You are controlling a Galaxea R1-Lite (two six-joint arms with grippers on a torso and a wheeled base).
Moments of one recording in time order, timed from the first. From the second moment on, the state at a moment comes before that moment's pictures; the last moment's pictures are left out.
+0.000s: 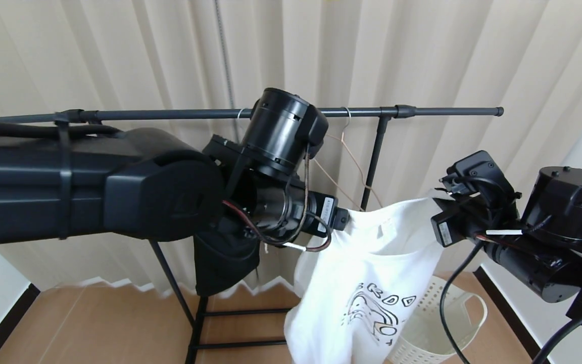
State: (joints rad) left arm -0.81 1.91 -1.54 0.26 0.19 -0.18; right arm 0.42 1.64 -0.57 -0.93 -0.34 -0.36
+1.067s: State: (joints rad) left arm -0.78 1.97 -1.61 0.31 0.18 -0.18; right arm 0.14 1.53 -0.48 -0.93 -0.19 -0.61
